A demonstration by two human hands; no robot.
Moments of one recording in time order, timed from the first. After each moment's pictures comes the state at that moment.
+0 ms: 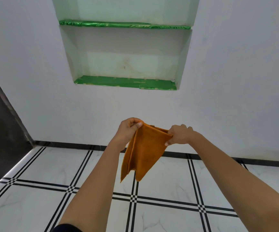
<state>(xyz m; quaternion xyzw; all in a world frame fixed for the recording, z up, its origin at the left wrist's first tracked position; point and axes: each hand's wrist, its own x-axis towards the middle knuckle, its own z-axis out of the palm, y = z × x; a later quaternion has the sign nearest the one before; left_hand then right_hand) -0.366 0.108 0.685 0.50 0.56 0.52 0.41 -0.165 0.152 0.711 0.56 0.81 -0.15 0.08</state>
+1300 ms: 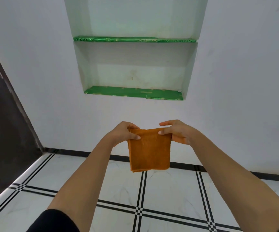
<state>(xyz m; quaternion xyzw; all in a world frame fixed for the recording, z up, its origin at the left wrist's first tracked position) -0.408 0.116 0.717 0.59 0.65 0.31 0.35 -0.195 0.174 0.735 0.50 0.59 -0.59 -0.23</state>
